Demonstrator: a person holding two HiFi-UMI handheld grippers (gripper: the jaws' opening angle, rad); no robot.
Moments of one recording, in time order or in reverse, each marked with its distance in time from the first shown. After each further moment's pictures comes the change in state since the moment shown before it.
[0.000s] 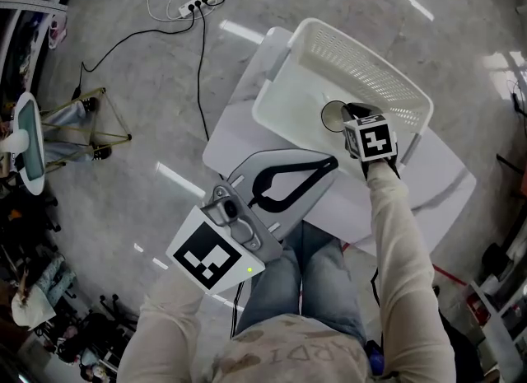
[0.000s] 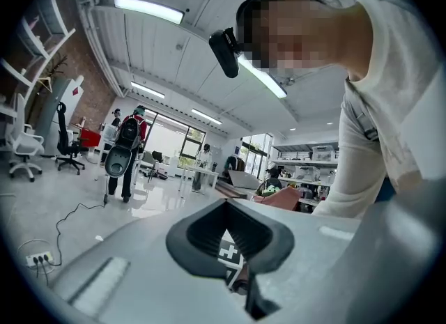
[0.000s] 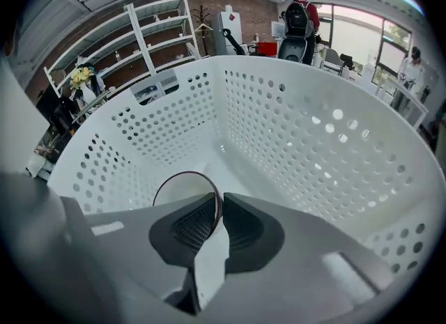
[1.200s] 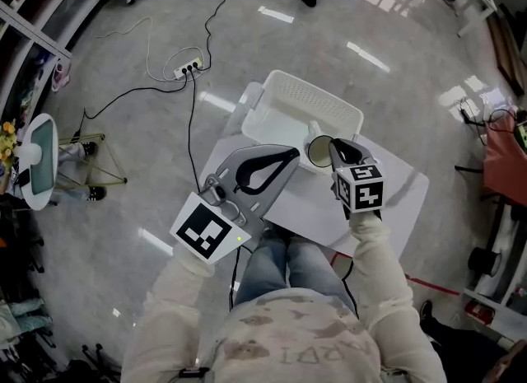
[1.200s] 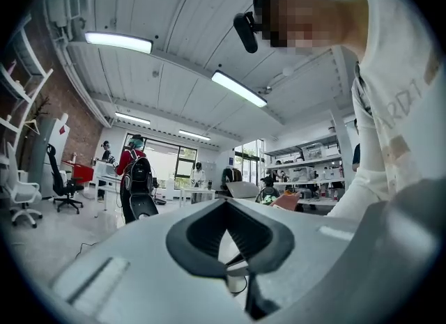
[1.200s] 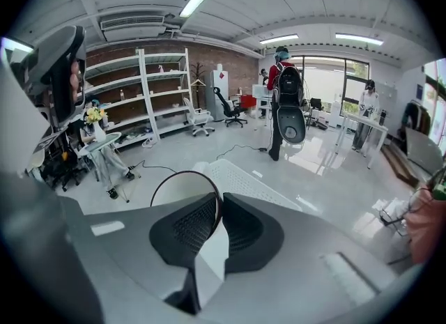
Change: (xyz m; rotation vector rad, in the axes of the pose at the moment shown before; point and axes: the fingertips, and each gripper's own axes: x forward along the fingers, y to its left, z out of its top) left arm -0.063 -0.111 0.122 0.198 -0.140 -0.001; right arm -0.275 0.064 0.014 0.047 -0.385 -0.141
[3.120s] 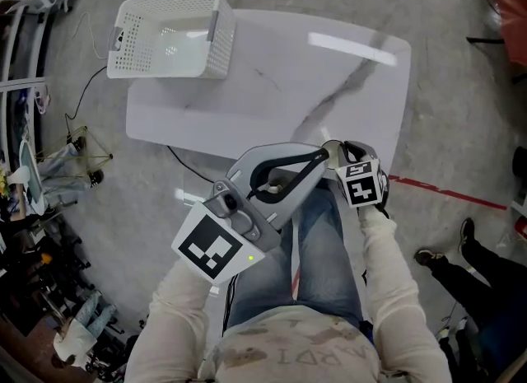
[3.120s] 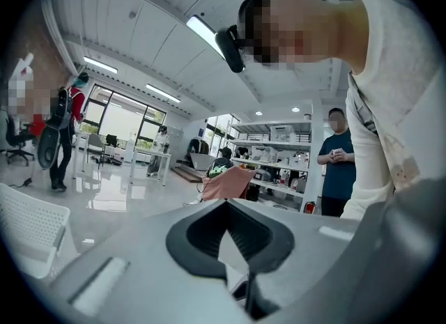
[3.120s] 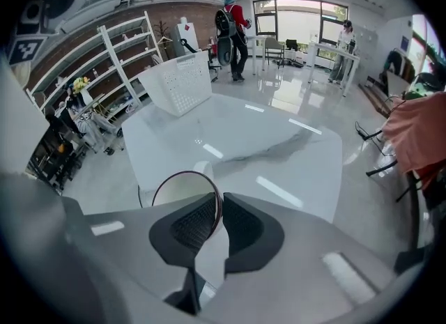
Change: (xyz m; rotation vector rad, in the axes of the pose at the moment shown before) left arm 0.220 -0.401 -0.217 -0.135 0.255 -0.278; right arm -0.138 -0.186 -0.521 0.205 0.364 -0.023
